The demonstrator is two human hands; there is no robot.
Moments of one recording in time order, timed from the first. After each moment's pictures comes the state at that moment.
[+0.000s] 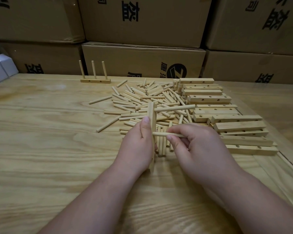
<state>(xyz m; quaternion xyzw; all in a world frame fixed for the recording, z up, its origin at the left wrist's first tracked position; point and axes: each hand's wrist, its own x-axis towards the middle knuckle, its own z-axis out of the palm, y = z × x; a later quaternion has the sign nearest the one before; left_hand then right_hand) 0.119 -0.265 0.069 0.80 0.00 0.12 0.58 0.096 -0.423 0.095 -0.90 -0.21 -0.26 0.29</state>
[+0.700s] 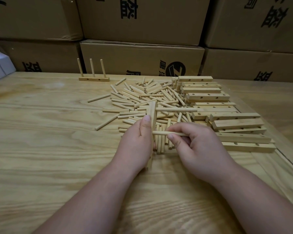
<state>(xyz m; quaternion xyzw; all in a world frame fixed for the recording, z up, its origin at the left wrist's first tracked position) 0.118 -0.263 0.069 0.81 -0.01 0.12 0.57 0.103 -0.433 0.083 -0.89 -0.21 -0.20 0.36</state>
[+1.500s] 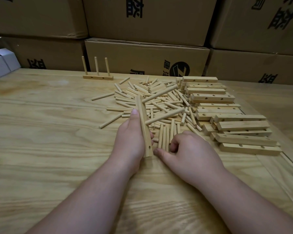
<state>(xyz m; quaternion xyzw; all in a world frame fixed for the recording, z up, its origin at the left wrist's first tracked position) 0.127 -0.259 0.071 0.62 0.12 0.09 0.77 0.106 -0.404 0.069 -0.98 -0.05 -0.12 0.17</state>
